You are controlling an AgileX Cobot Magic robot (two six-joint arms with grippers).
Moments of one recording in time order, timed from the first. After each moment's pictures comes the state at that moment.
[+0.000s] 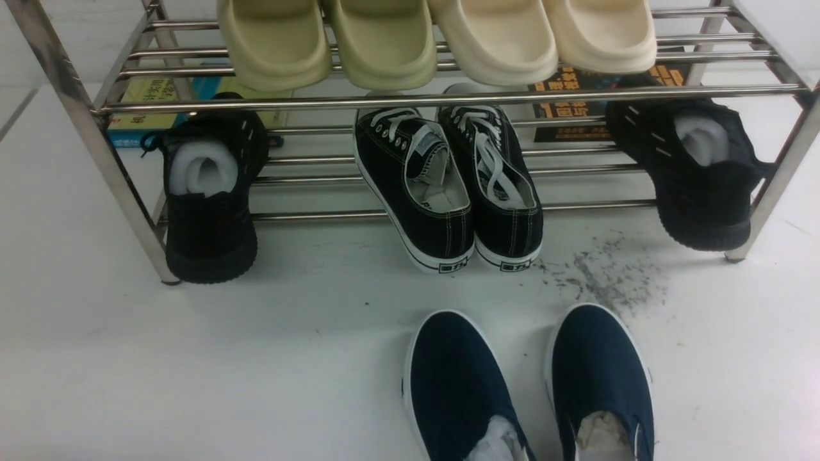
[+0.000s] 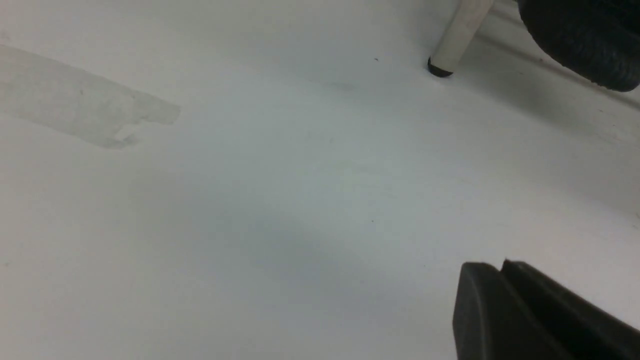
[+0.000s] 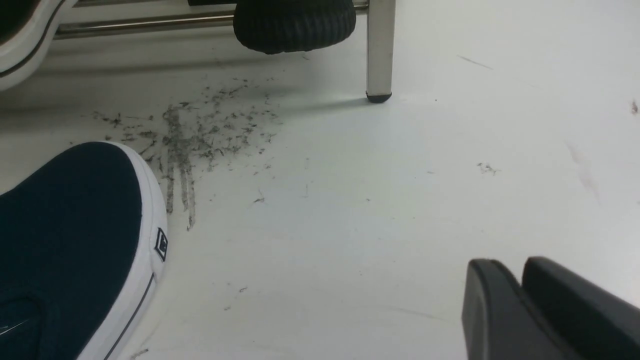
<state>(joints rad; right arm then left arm) -0.01 -0.01 0.01 -0.08 0.39 0.19 0.02 -0.01 -0.01 0.13 0.49 -0.46</state>
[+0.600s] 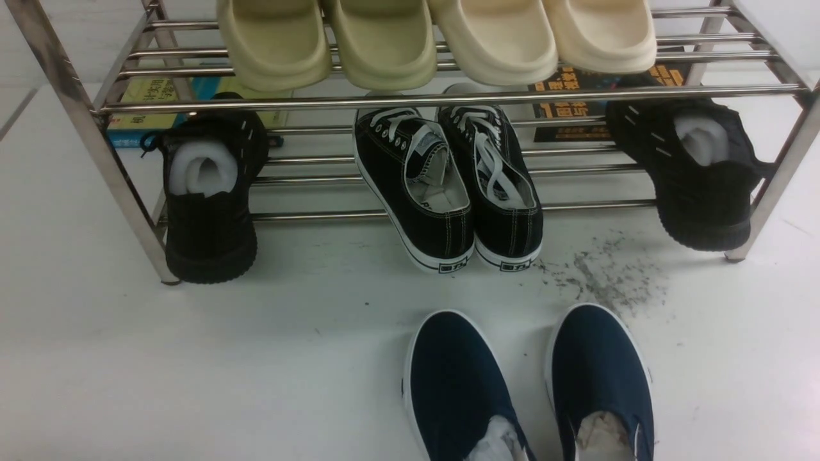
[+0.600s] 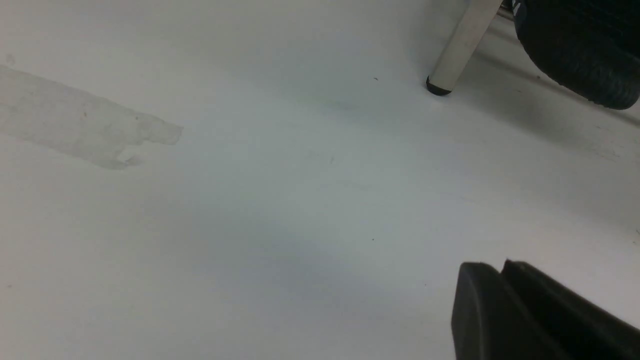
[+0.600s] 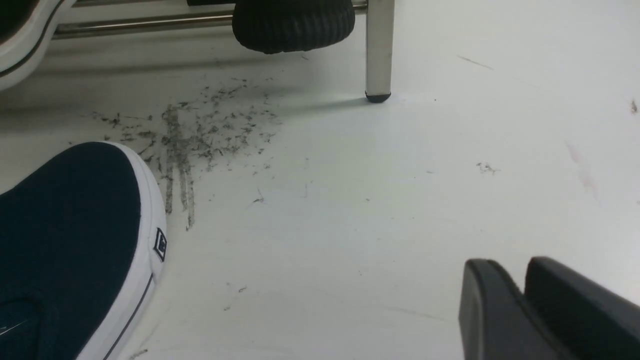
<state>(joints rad) -0.01 -0.01 0.01 -0.08 0.39 0.19 0.02 -0.01 0.00 0.15 0.45 -0.47</state>
